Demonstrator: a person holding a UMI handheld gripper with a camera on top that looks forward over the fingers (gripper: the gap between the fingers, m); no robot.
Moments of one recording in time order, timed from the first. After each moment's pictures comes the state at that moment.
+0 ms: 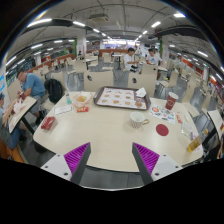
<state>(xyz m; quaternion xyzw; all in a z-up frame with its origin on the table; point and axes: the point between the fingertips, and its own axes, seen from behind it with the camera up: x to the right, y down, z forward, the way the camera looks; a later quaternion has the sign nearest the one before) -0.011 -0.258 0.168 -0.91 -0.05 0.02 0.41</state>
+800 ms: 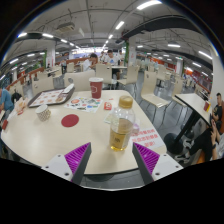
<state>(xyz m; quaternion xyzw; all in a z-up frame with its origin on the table) 0.434 -0.252 0.058 -0.88 0.08 -0.06 0.46</state>
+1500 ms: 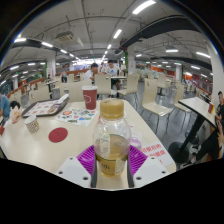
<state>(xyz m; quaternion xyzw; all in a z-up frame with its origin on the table) 0.474 -0.166 0.036 -0.85 0.08 -0.05 0.52</state>
